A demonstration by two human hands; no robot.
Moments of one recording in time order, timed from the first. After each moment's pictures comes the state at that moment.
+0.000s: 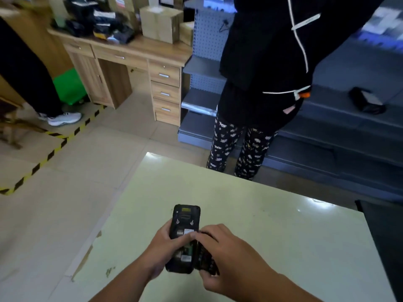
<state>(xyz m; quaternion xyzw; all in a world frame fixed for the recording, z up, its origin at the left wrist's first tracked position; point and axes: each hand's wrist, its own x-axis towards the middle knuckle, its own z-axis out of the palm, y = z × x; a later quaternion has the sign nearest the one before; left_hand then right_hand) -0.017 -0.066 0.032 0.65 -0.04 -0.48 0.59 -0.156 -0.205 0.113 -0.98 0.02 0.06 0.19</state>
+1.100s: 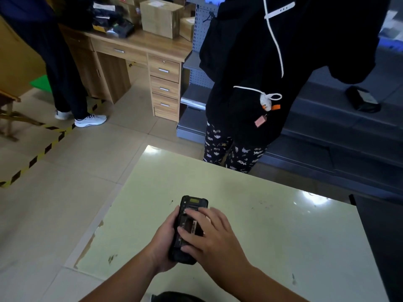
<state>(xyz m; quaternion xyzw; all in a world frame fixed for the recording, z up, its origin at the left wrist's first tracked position) -0.027 -0.068 0.029 0.48 0.13 -0.59 0.63 -0.144 -0.176 0.051 -0.99 0.02 -0.12 0.08</state>
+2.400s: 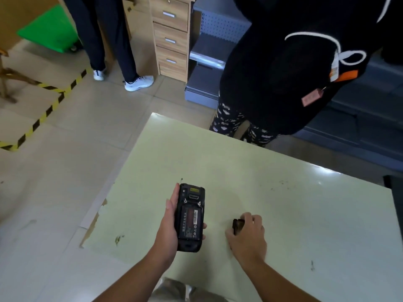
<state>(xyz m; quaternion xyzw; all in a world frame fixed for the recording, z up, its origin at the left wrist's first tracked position) -0.022 -0.061 -0.020 0.56 0.08 -0.45 0.69 -0.159 -0.208 -0.075 -0.81 0.54 0.11 0.21</state>
